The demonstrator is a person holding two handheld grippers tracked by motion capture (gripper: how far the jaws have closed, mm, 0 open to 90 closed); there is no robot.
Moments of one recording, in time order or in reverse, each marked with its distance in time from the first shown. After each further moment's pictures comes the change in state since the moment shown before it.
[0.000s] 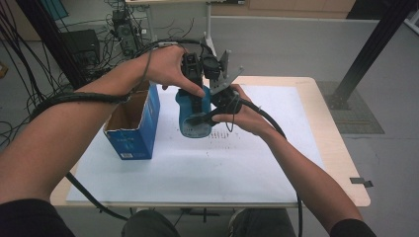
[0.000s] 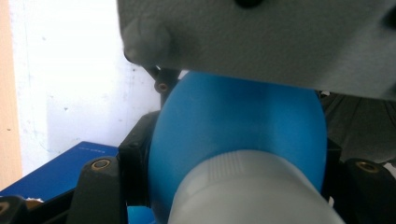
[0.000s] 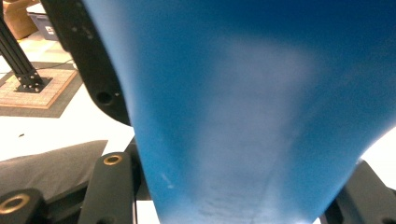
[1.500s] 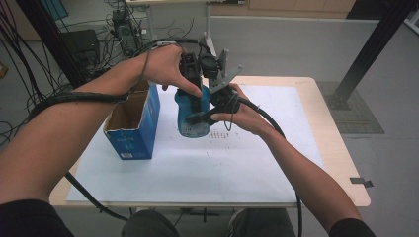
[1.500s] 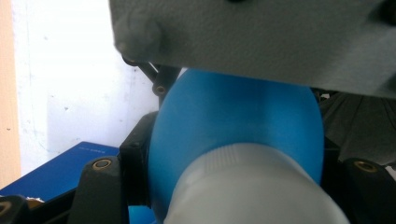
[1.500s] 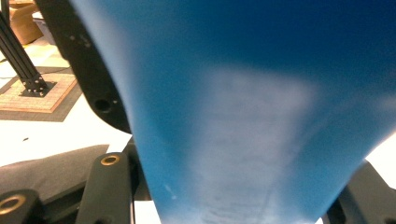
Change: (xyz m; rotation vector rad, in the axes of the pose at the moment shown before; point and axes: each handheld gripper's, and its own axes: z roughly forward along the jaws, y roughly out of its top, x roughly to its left) left arm 0.002 -0.003 0.000 -0.010 -0.001 -0.006; right arm -0.002 0.001 0.003 -0.021 0.022 0.017
